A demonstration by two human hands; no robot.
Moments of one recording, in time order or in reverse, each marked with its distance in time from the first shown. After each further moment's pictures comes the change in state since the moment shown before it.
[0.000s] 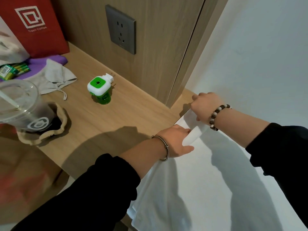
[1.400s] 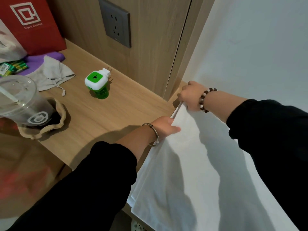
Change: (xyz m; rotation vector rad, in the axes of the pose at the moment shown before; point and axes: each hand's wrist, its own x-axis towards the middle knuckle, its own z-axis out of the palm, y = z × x) left_hand -0.008 -0.004 -0.015 -0.636 -0.008 -0.373; right_hand 0.028 0.000 0.002 0.046 0.013 -0.172
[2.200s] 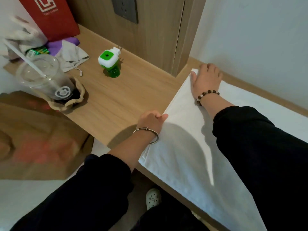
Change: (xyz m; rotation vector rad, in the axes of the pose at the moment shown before) left_hand -0.075 -0.043 0.024 0.211 0.474 -0.214; right_hand -0.012 -0.058 0.051 0.728 0.492 0.878
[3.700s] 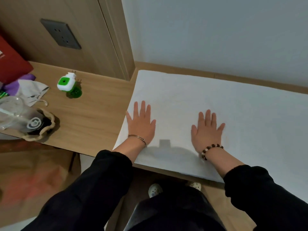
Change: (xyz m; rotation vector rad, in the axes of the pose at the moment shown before) left_hand -0.039 0.017 0.061 0.883 0.063 0.547; right_hand -0.247 0.127 -0.040 -0.087 -0.380 0.345
